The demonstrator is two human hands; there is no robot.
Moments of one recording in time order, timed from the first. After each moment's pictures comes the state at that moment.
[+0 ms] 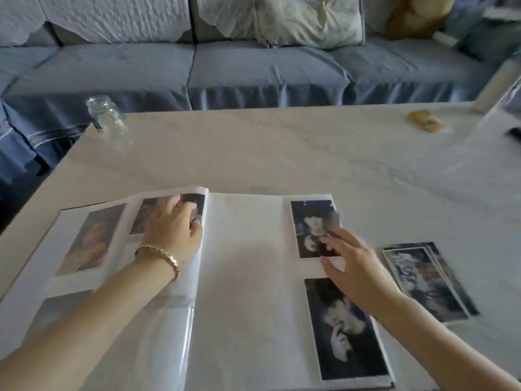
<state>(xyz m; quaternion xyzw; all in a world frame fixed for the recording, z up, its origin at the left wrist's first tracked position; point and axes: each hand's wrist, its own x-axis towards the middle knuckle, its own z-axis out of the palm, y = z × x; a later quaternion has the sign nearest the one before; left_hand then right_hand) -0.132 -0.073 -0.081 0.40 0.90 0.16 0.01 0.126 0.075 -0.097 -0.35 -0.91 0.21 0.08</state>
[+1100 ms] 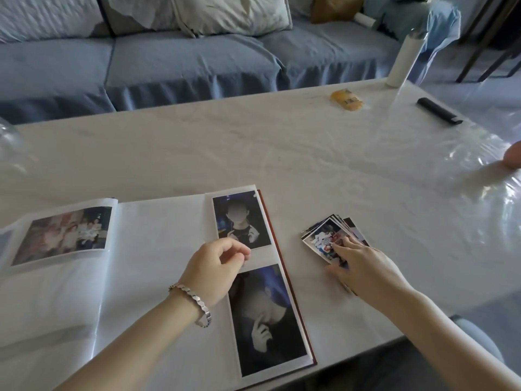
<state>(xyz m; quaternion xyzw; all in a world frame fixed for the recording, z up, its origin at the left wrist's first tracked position) 0.034 0.004 -0.083 0.44 0.77 0.35 0.31 0.254 0.131 -0.111 -0.45 -0.89 0.07 -0.08</state>
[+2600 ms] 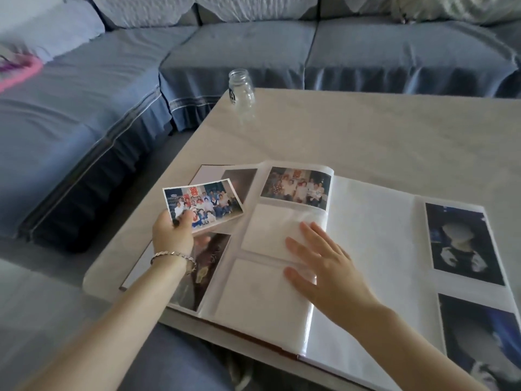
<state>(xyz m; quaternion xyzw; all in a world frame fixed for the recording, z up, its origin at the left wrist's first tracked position) -0.183 -0.235 -0.093 -0.05 0.83 0.56 0.02 -0.003 -0.058 -0.099 -0.11 -0.96 0.26 0.02</state>
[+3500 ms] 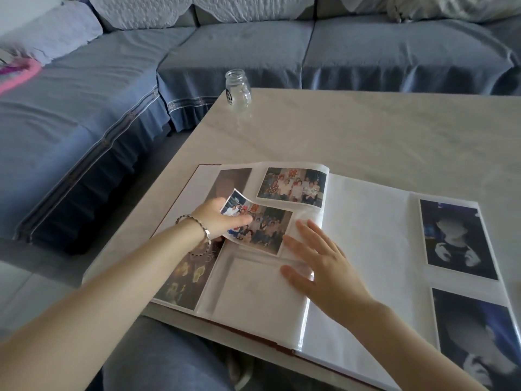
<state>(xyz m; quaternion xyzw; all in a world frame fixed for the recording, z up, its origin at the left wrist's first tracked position) -0.176 -0.186 -0.054 0.19 0.91 0.26 0.27 -0.001 -0.055 -0.102 -0.10 -0.95 0.29 0.01</state>
